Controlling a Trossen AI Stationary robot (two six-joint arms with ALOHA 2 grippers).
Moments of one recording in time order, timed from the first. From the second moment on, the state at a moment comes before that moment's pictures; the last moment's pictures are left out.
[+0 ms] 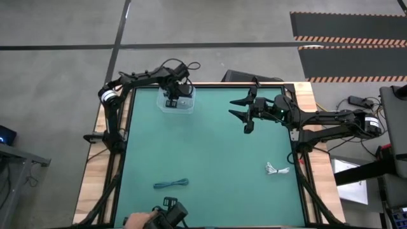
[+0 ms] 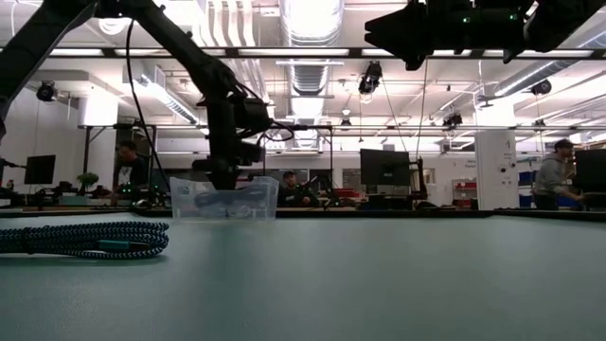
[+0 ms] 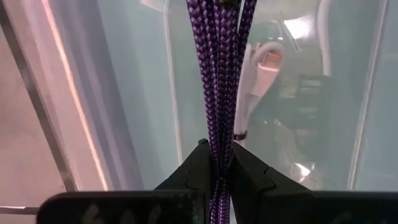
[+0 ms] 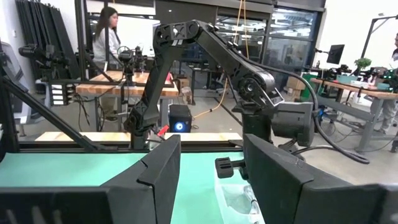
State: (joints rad) left arm 0.75 1.92 1.41 -0.80 -0.11 0.90; right arm -0.28 1.09 0.55 0.65 -0.16 -0.08
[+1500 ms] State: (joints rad) left arm 0.61 1.67 1.39 -0.76 -0.08 0.54; right arm -0.28 1.09 0.55 0.61 -0.16 -0.07
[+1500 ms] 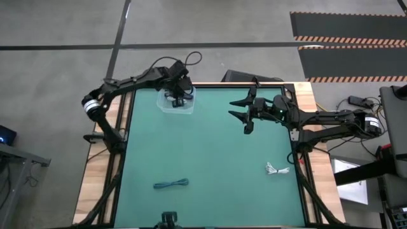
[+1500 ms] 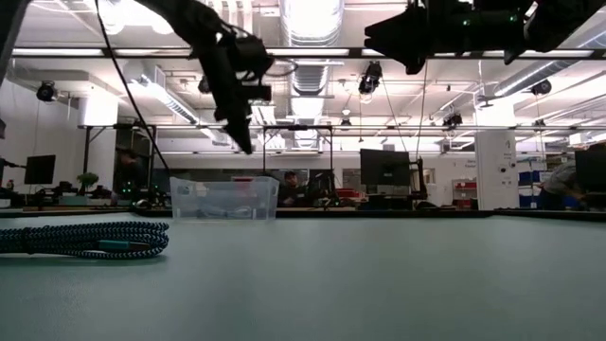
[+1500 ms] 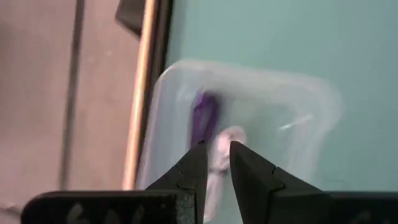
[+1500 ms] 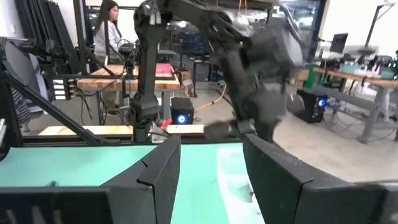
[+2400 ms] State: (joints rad) left arm 0.26 1.27 0.87 0.02 -0.06 0.34; right arm -0.19 1.10 0.55 0.23 -0.17 0.33
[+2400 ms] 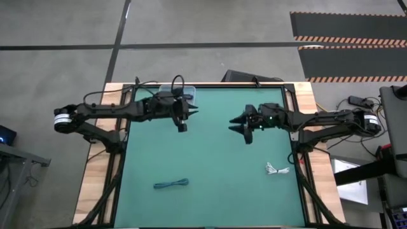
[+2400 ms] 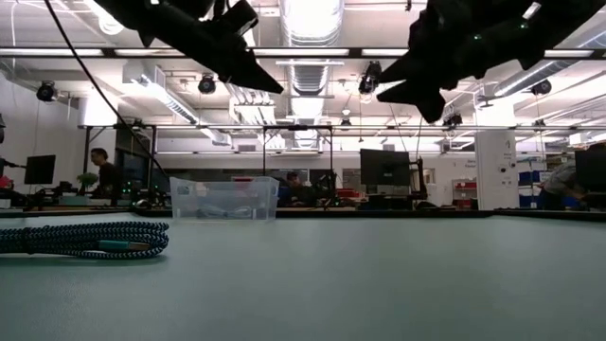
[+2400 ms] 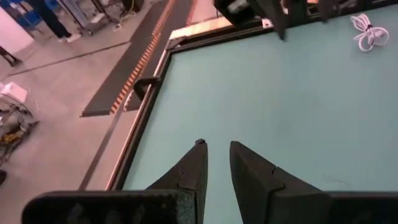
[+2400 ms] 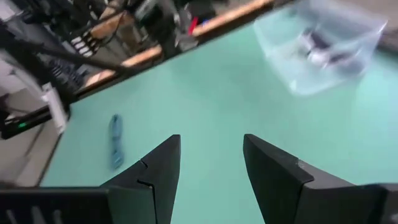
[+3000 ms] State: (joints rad) left arm 0.26 1.27 0.86 0.04 -0.06 0.35; right arm 0.06 1.18 0.81 -0.67 -0.09 0.69
